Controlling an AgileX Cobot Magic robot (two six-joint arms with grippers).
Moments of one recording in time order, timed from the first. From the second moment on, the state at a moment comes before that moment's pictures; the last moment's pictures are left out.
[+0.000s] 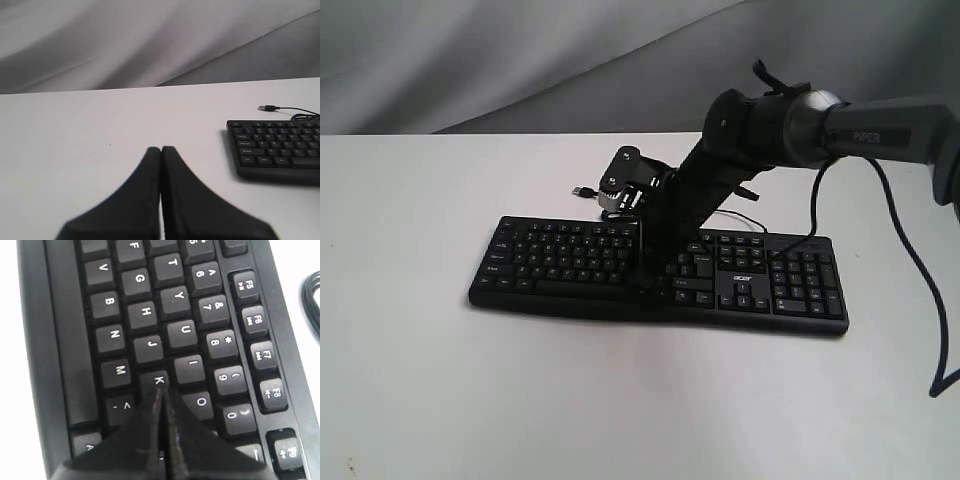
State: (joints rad) left arm 0.10 0.00 0.00 0.12 0.27 -0.07; right arm 0.47 2.27 -1.64 0.52 0.78 -1.11
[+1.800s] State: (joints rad) left arm 0.10 0.00 0.00 0.12 0.27 -0.07; right arm 0.49 2.28 -1.65 0.60 0.65 -1.14
